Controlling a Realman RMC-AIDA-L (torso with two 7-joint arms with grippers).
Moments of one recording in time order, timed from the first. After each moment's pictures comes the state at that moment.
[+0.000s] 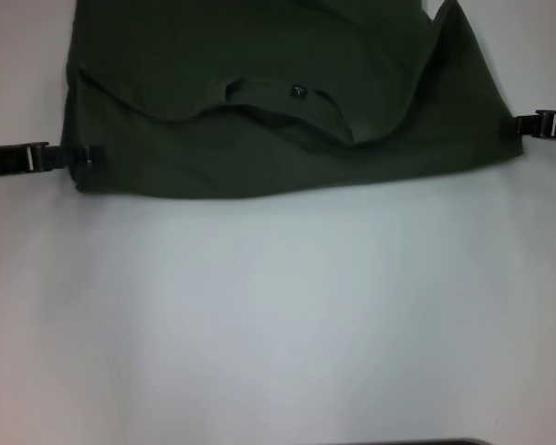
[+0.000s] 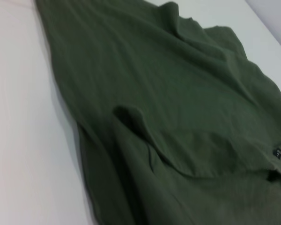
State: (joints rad) left arm -0.52 -2.02 -2.52 -0.73 -0.85 1.33 -2.12; right arm 0.55 1.99 -0.51 -0.62 -2.33 -1.21 2.04
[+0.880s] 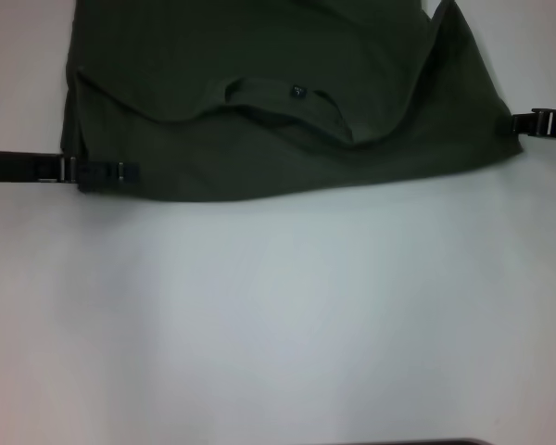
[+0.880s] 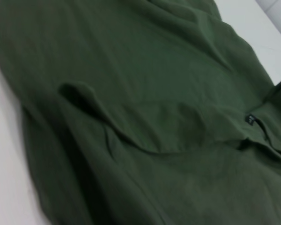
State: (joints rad) left arm -0.56 -2.03 -2.44 -0.73 -0.83 1.38 -2.13; right arm 0.55 1.99 -0.51 -0.62 -2.32 -1.21 2.05
